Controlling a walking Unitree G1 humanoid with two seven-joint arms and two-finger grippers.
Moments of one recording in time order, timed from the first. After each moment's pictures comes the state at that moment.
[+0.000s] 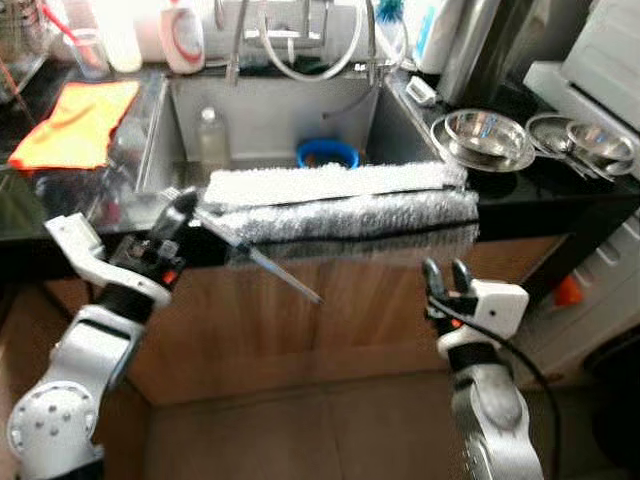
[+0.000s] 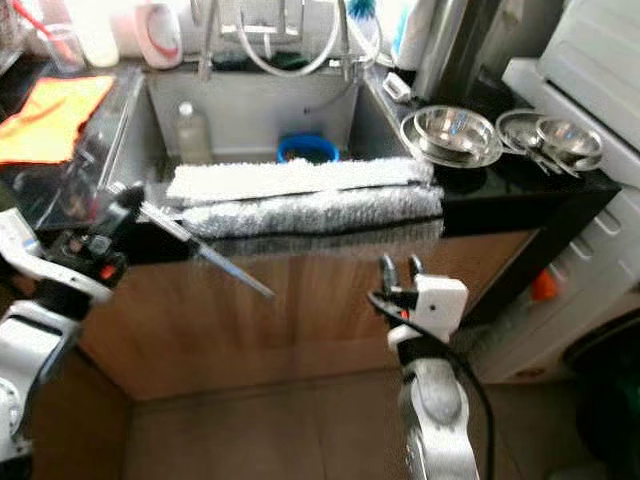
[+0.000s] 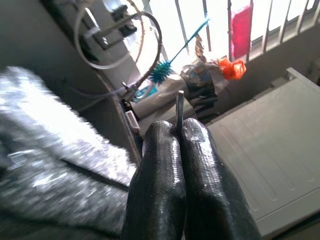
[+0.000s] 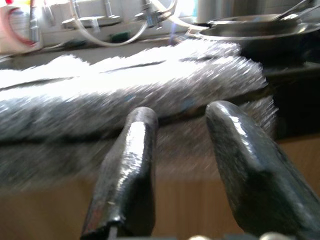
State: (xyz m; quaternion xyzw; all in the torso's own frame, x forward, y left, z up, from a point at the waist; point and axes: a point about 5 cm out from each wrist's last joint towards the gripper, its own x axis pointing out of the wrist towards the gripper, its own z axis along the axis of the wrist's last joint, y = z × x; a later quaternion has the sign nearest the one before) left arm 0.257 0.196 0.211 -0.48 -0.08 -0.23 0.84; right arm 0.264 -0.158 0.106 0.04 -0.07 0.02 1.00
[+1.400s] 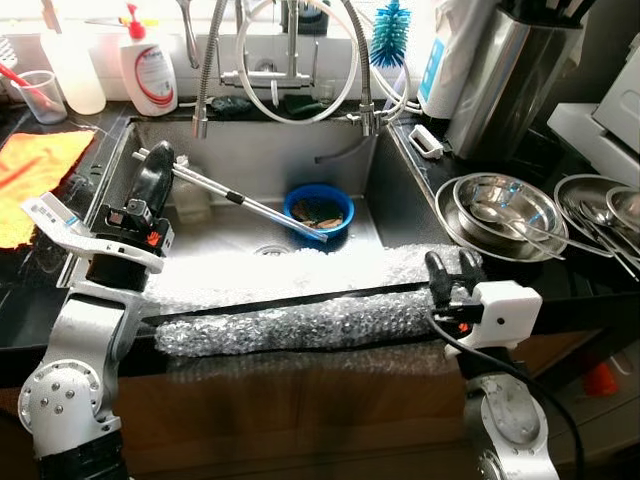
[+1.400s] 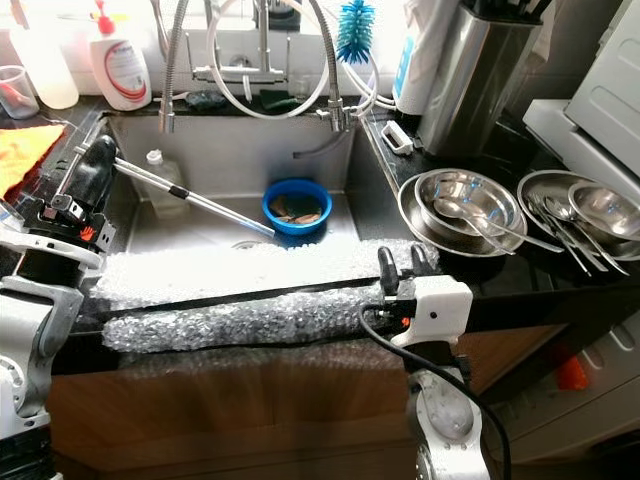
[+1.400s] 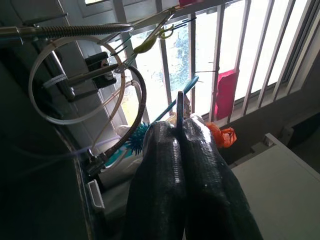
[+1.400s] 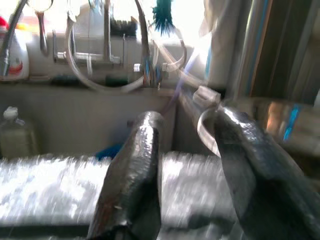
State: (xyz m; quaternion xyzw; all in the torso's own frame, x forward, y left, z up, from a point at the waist) left arm 0.269 0.202 0.243 -0.56 -0.16 -0.23 0.78; right arm 0.242 -0.153 0.149 -0.03 -0.15 0.03 0.99
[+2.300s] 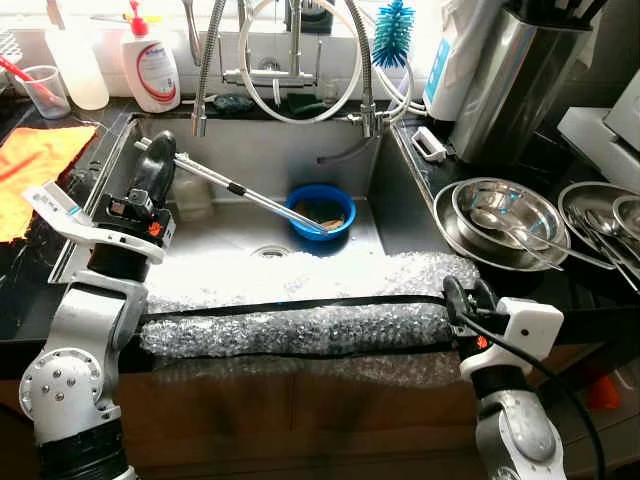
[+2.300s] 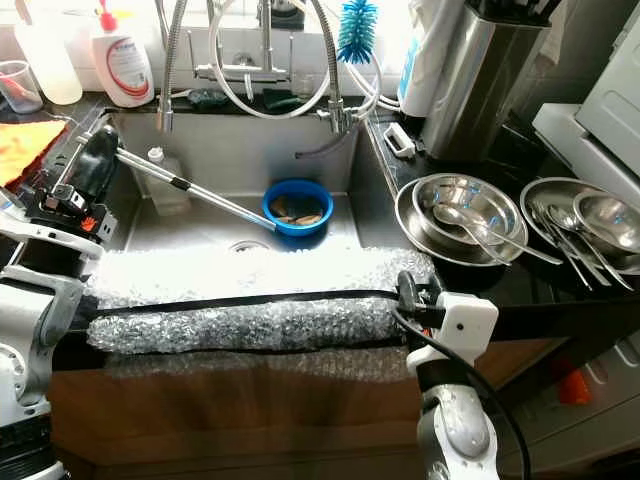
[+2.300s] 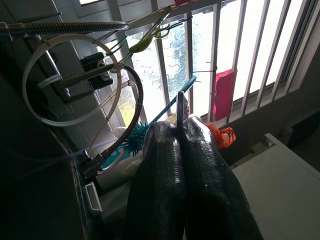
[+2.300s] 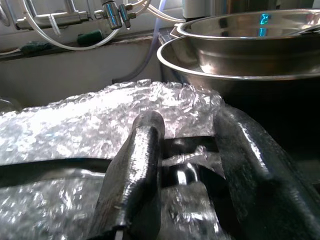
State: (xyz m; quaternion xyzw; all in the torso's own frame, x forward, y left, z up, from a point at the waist) left arm 0.273 0.198 0.244 -0.56 -0.16 -0.24 0.77; right arm 0.223 -0.168 0.112 0.06 -0.02 -0.01 1.00
